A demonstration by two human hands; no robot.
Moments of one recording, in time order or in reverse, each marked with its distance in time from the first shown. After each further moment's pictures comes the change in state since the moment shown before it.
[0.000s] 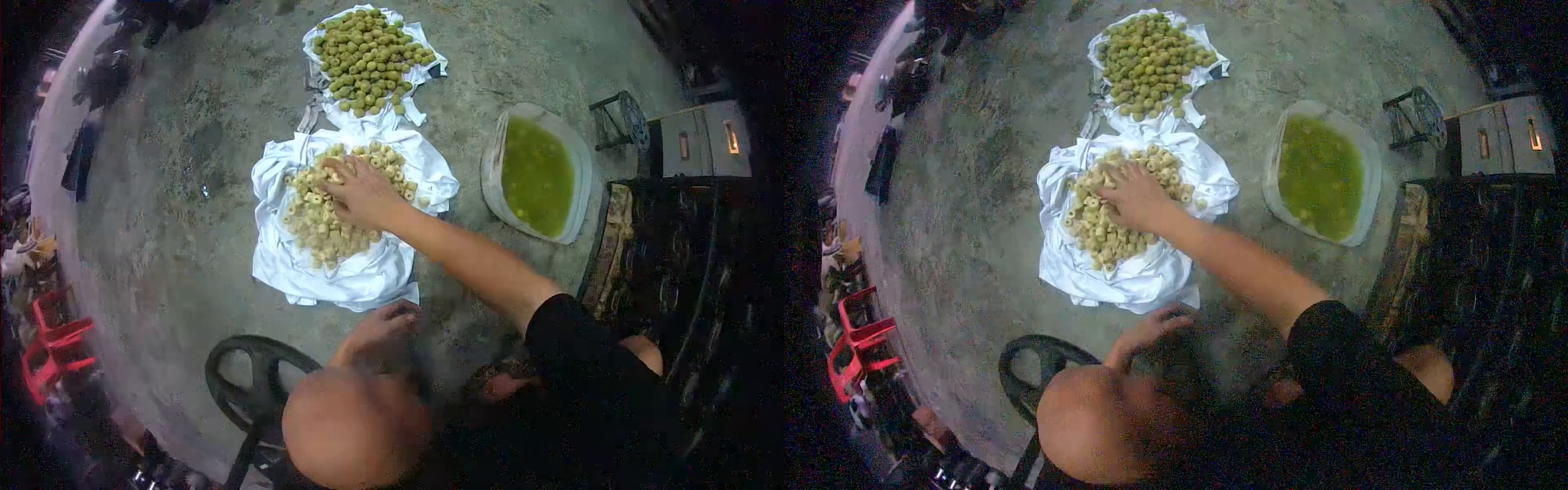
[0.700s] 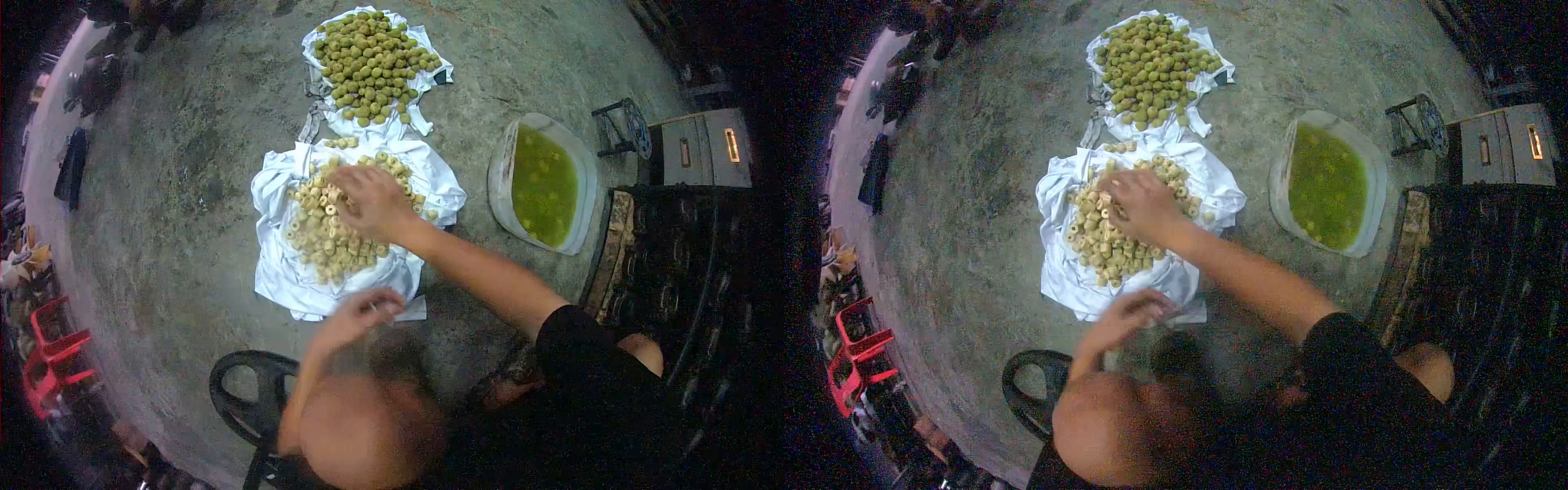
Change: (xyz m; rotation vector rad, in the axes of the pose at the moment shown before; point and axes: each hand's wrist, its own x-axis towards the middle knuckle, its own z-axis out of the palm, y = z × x) left_hand -0.032 0.067 -0.071 0.026 0.048 0.234; right_hand 0.010 0.004 -0.010 0.160 0.237 0.053
